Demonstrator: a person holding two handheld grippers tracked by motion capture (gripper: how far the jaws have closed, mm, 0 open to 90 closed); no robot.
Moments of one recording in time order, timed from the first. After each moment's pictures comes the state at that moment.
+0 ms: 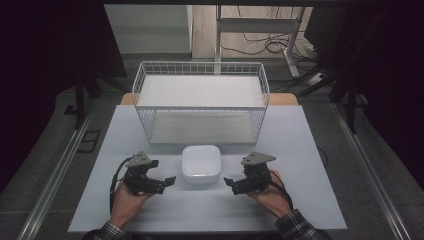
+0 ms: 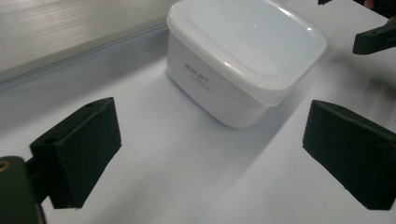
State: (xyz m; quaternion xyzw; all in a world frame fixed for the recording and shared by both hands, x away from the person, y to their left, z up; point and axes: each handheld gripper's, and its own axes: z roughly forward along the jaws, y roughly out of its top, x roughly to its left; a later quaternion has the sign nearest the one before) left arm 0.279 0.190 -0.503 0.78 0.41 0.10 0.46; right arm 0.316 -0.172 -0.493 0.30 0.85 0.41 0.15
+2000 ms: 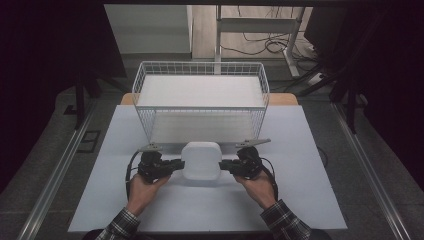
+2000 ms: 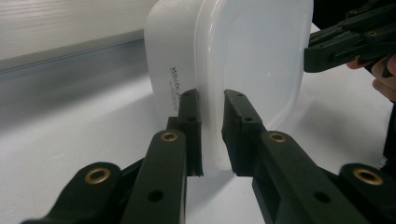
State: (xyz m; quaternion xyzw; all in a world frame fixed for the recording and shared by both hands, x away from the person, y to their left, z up) left arm 0.309 0.164 -0.501 0.75 0.45 0.02 0.48; right arm 0.340 -0.150 -0.472 0.38 0.82 0.42 0.02
